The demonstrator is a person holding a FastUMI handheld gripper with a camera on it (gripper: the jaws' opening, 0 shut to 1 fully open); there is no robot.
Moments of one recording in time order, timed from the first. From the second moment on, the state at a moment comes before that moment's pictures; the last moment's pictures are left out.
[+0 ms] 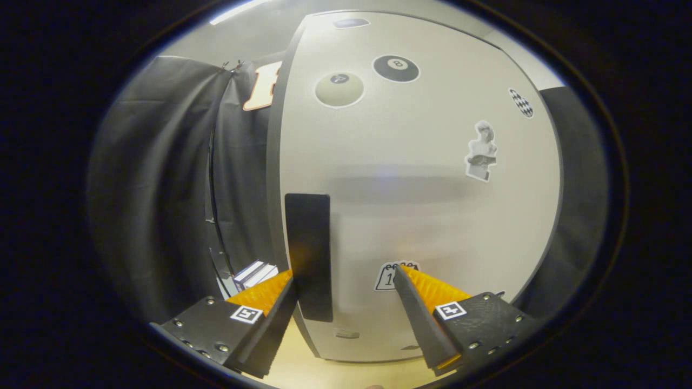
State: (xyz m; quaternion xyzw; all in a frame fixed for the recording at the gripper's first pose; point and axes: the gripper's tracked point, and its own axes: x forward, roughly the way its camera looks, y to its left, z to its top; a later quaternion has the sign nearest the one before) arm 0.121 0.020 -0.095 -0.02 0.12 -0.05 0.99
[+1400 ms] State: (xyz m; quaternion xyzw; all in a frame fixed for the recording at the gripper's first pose) arm 0.015 -0.014 0.001 -0.01 0.01 -0.02 1.00
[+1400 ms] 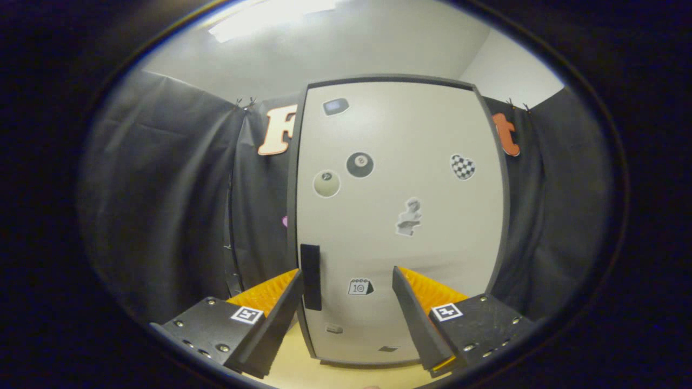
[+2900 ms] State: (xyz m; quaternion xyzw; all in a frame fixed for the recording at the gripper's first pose) arm -0.023 -0.115 -0.007 -0.04 0.00 -0.04 1.00
